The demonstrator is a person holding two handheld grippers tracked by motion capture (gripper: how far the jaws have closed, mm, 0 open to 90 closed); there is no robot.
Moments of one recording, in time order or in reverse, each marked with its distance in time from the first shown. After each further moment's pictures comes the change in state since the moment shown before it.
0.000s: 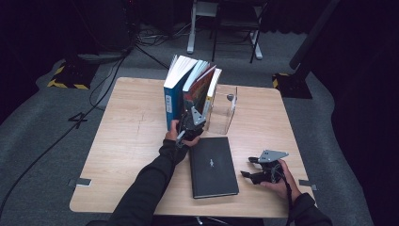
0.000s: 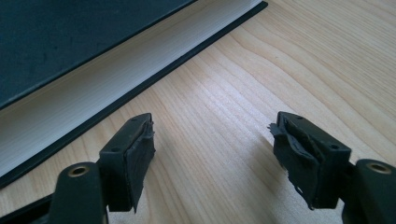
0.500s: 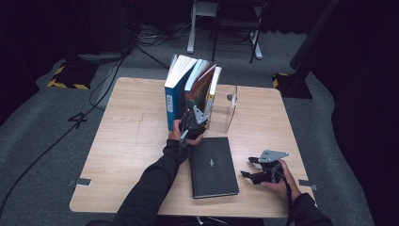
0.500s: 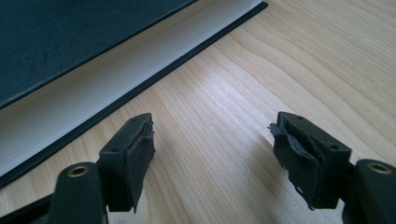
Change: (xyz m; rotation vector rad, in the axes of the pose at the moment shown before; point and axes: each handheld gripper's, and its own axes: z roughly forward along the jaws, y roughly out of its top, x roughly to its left) left arm -0.004 0.004 0.005 -0.019 0.021 -0.045; right arm 0.000 -0.001 0.000 -0.003 0.001 -0.001
